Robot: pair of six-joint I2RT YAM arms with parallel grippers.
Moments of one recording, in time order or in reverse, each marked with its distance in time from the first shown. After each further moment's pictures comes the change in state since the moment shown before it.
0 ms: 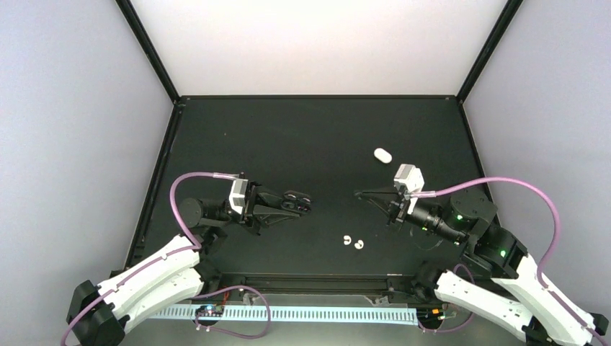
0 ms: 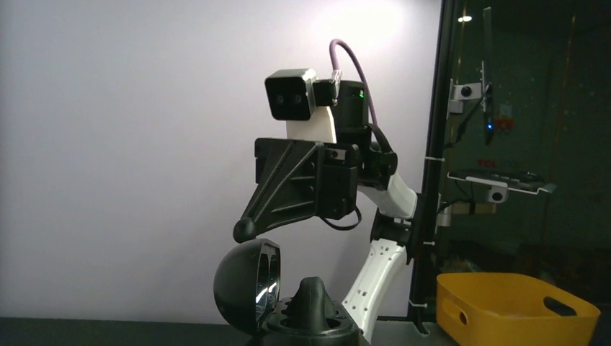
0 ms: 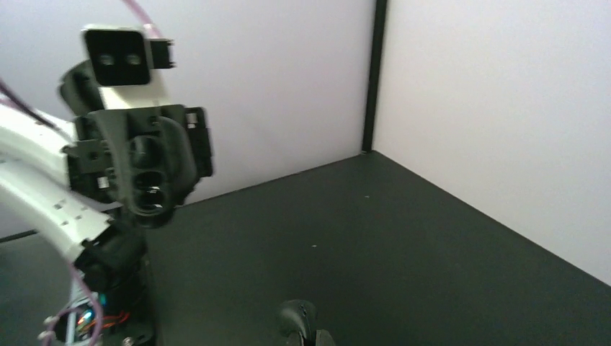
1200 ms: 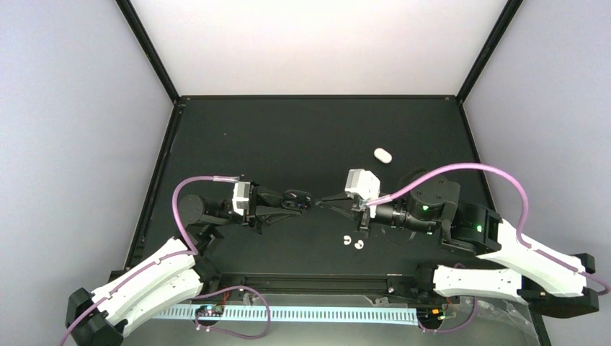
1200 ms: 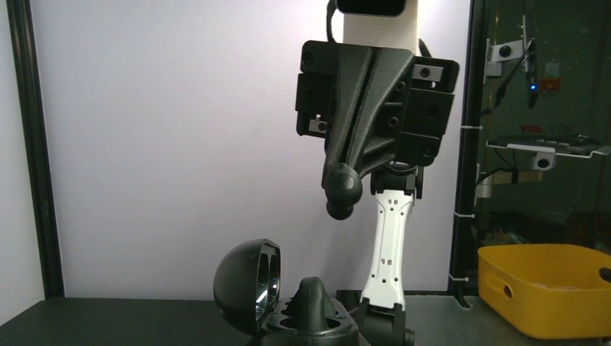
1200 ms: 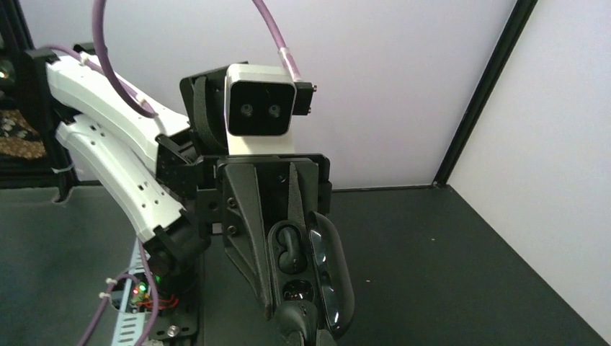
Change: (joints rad) left arm -0.002 -0.054 0.039 -0.211 -0.023 0.185; right arm 0.319 0.332 0.294 -0.023 0.032 -0.156
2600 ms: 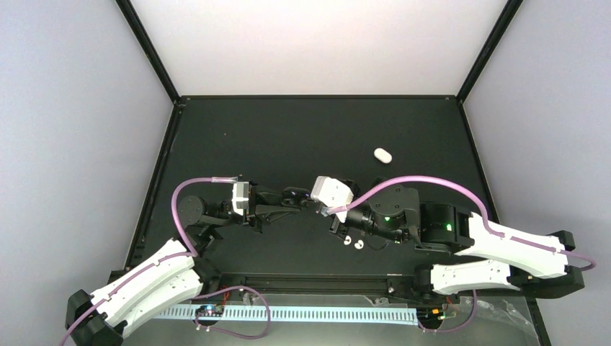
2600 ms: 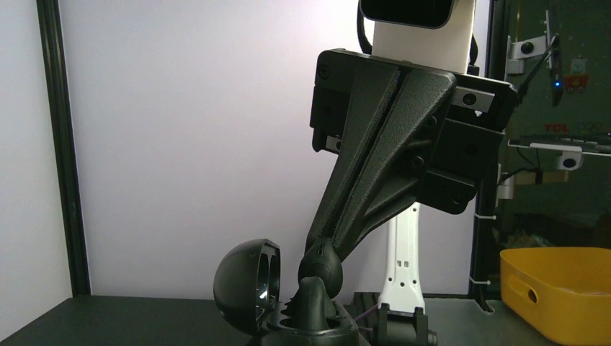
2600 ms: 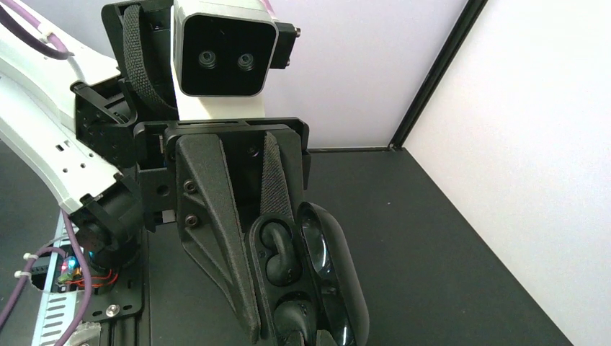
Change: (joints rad) left arm 0.000 -0.019 -0.008 -0.025 -0.048 0.042; right arm 0.175 0.156 0.055 -0.027 0.335 -0.058
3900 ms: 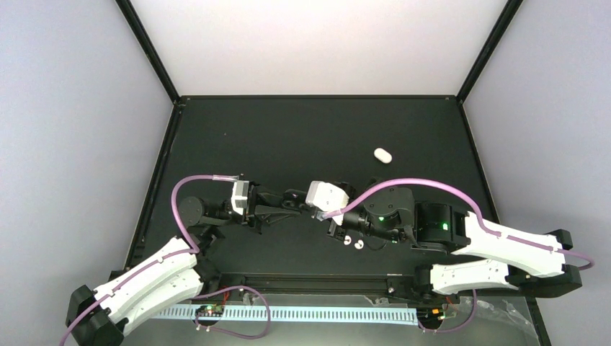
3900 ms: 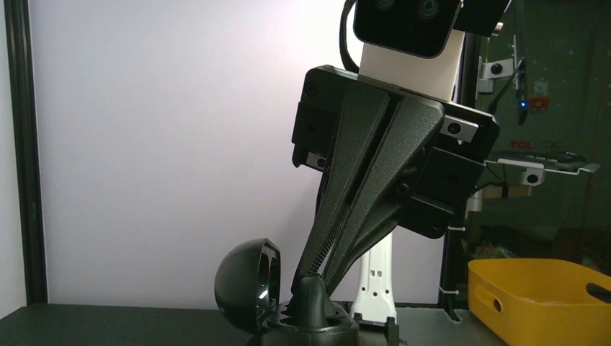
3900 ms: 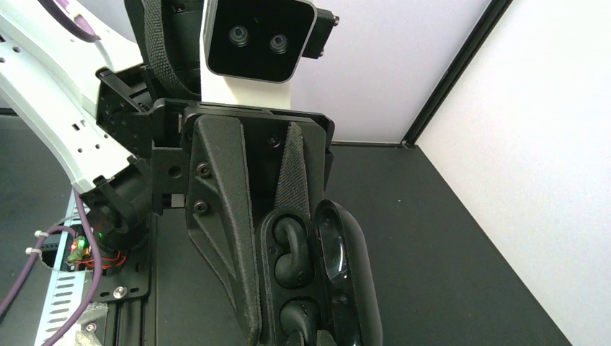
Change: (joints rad) left arm 0.000 0.034 -0.013 0.105 0.041 -0.100; right arm 0.001 0.022 0.010 -0.023 -0.037 -0.030
